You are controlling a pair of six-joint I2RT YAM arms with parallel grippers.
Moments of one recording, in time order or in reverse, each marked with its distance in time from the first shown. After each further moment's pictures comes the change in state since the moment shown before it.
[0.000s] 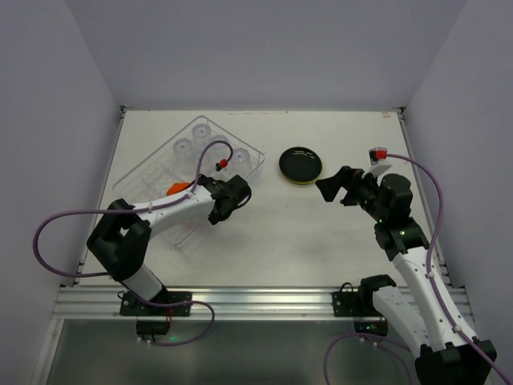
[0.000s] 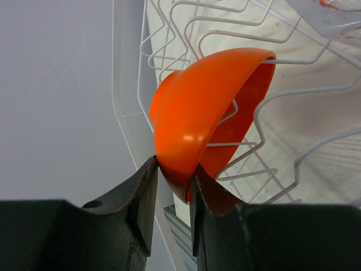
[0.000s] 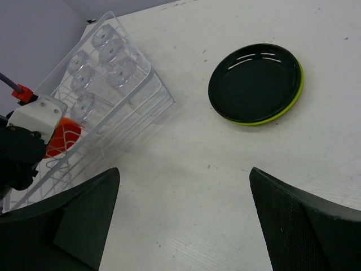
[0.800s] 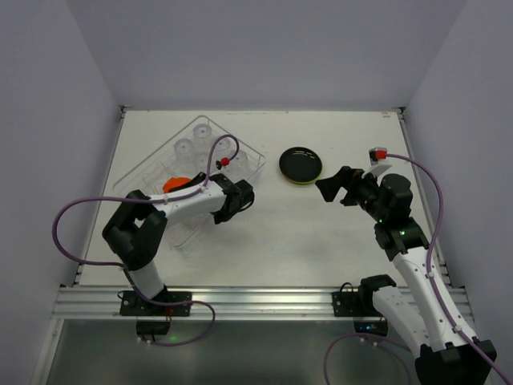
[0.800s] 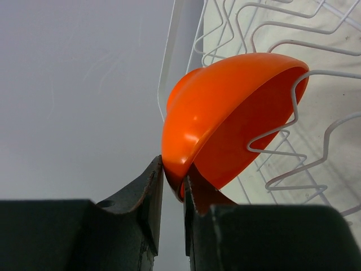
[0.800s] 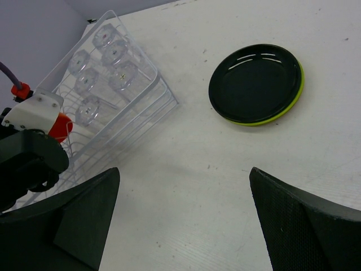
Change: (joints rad) left arm -0.018 0.124 0.084 -0.241 -0.197 -0.240; right arm 0.000 0.000 0.000 0.001 -0.007 -0.003
